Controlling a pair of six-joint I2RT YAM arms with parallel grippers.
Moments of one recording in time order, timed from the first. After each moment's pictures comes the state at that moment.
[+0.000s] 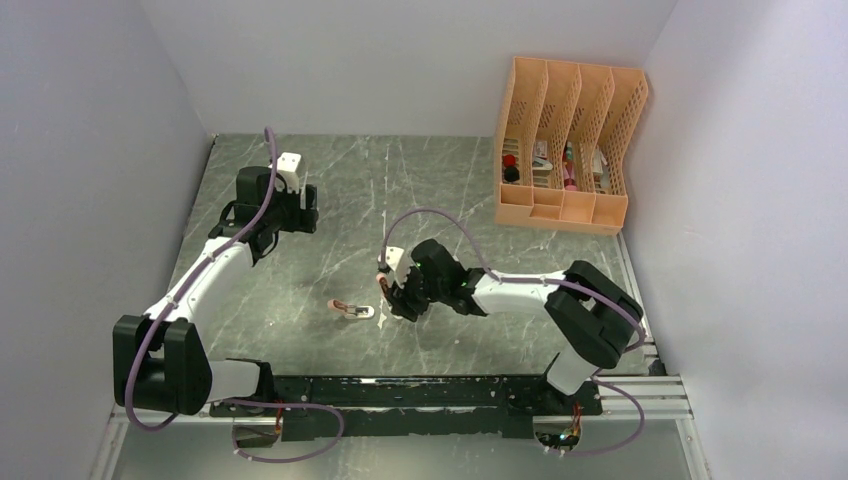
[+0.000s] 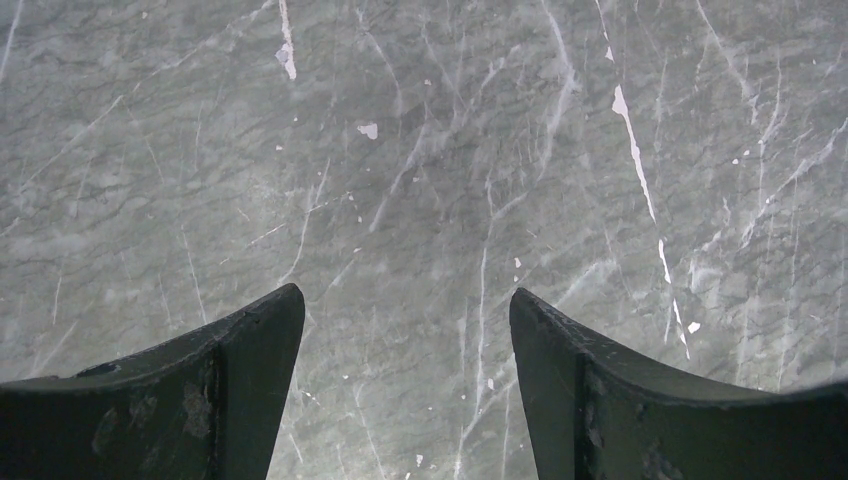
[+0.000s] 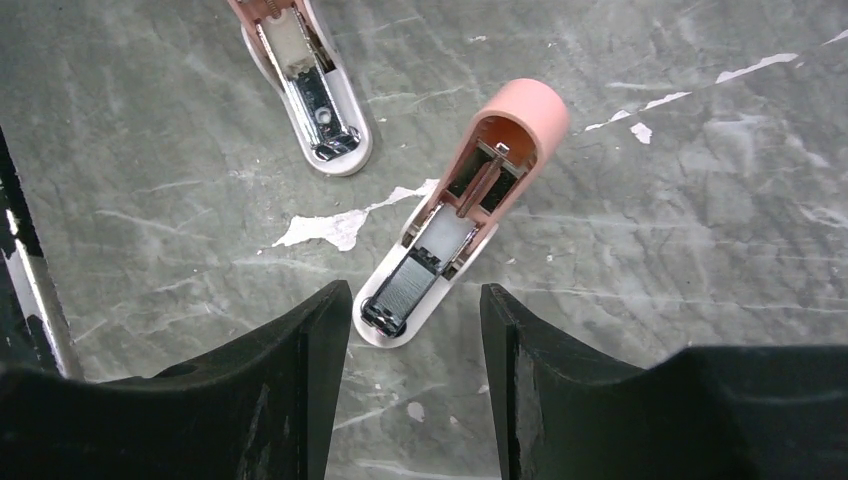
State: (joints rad) left arm -0.14 1.29 0.89 -0.19 0.08 0.01; right arm 0.90 1.62 0.75 0.15 -0.30 -0.19
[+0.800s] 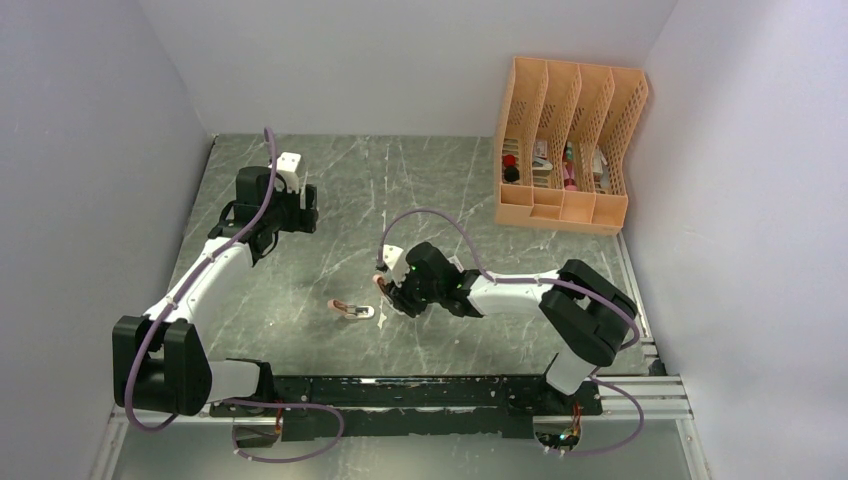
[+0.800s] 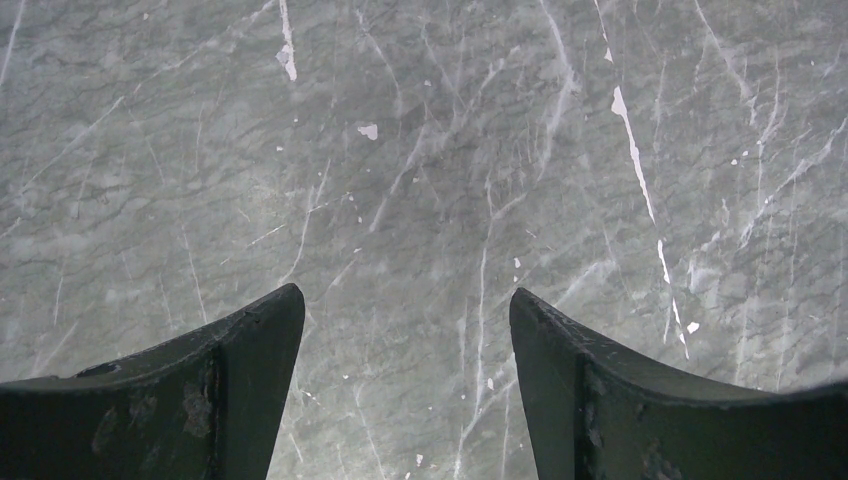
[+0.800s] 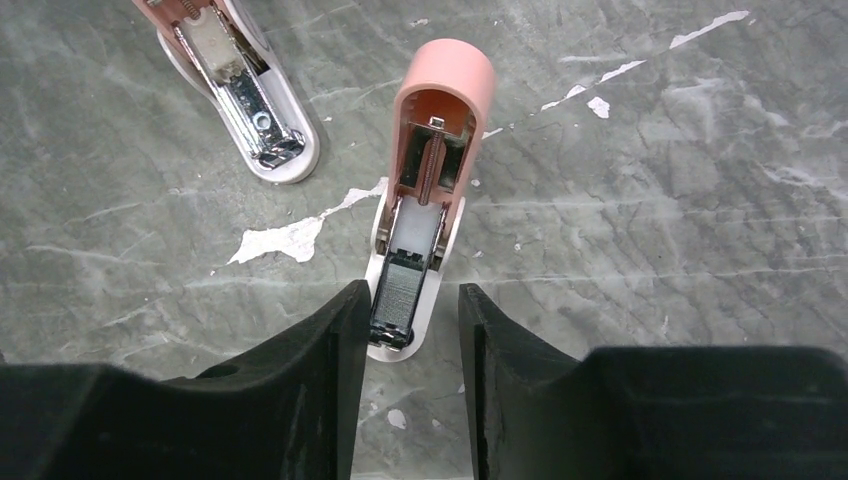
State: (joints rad) left arm -0.14 1.28 0.89 -0.19 0.08 0.01; right arm 0.93 1.65 0.77 0.14 -0.16 -0.13
